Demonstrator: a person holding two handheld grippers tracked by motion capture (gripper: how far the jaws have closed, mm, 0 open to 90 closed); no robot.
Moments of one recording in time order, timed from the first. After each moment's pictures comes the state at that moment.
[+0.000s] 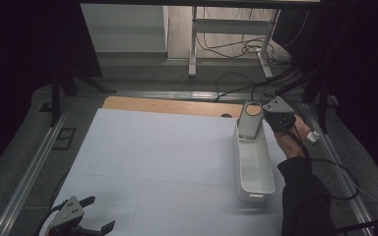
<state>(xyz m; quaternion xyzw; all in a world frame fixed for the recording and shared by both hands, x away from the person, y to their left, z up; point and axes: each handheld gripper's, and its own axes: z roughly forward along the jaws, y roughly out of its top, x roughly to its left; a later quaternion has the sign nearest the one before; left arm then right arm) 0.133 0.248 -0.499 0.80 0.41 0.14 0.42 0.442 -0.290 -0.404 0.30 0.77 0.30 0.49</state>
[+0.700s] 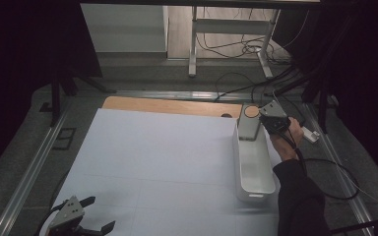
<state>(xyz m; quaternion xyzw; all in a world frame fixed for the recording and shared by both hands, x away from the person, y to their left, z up) 0.133 0.248 -0.499 0.80 0.41 0.14 0.42 0.448 -0.284 -0.424 0.31 0.75 0.29 0.50</state>
